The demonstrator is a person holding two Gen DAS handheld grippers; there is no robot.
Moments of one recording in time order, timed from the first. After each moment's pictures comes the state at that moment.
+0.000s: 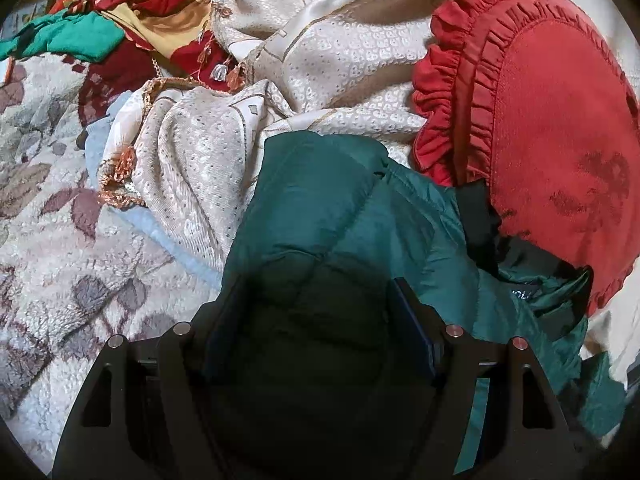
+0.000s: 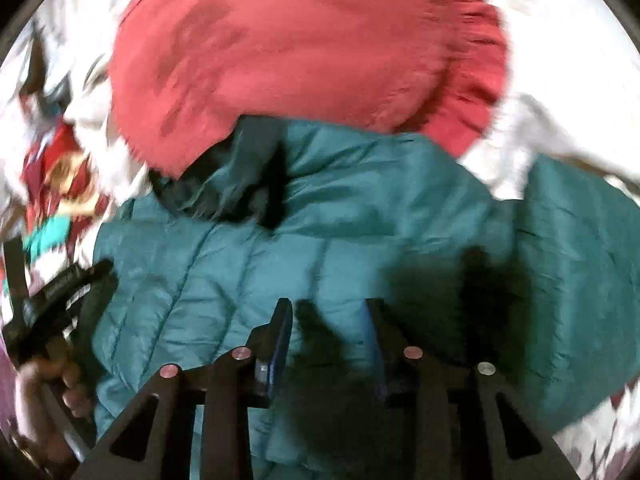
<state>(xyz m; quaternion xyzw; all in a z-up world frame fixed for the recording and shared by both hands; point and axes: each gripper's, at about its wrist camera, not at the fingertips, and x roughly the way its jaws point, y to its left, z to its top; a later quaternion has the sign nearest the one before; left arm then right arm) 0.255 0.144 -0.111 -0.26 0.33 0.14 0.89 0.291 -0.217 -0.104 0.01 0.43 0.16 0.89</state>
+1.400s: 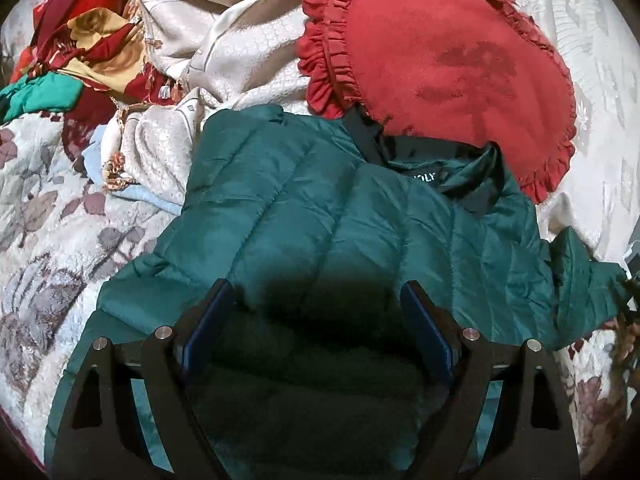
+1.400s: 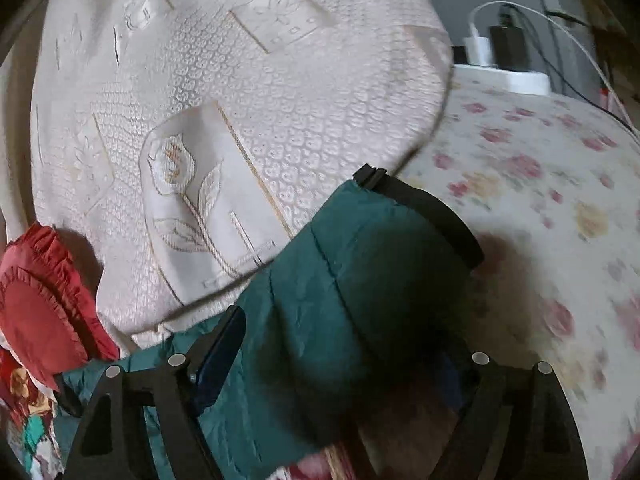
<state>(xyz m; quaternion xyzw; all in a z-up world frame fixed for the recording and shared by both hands) 0.182 0.068 -0.078 -0.16 0.36 0.06 0.92 0.283 -0.619 -0.061 0.25 0.33 -0.07 0.91</state>
